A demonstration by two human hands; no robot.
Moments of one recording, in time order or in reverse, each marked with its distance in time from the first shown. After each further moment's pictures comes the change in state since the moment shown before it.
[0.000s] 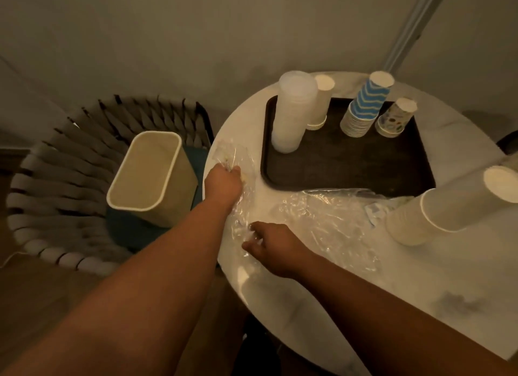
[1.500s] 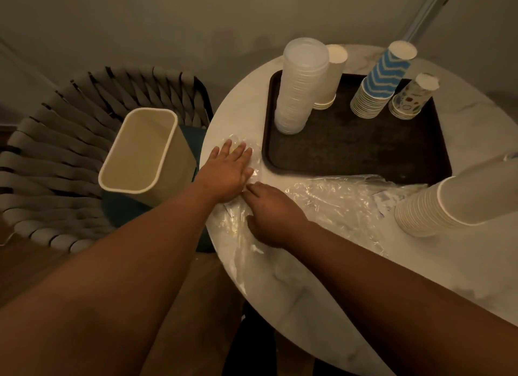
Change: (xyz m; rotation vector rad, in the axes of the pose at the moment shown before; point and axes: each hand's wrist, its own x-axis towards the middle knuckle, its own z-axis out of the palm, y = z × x) left_hand 0.036 -0.038 -0.001 1.063 -0.338 0.627; right_hand 0.040 0.006 -0.004 -0.429 0.079 -0.265
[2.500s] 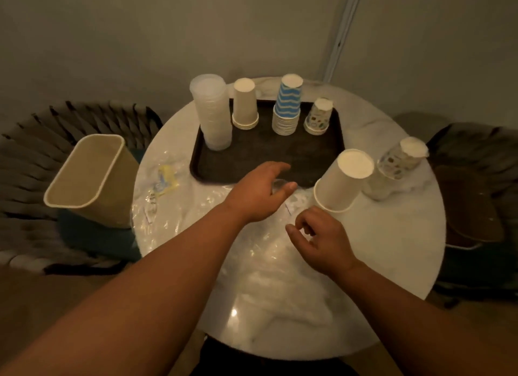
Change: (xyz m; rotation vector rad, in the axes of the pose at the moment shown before) left_hand -0.033 0.254 -0.058 -0.554 0.207 0.154; right_hand -0.203 0.153 -0.048 0.312 0.632 0.128
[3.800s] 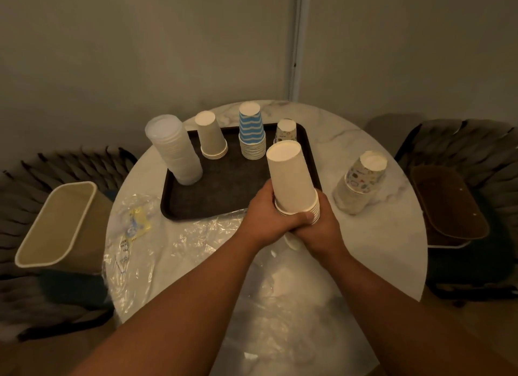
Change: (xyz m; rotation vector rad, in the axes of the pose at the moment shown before) left_hand 0.045 0.053 0.059 -0.551 0.023 -0.138; right_hand 0.042 0.057 -0.028 0.546 0.196 0.481
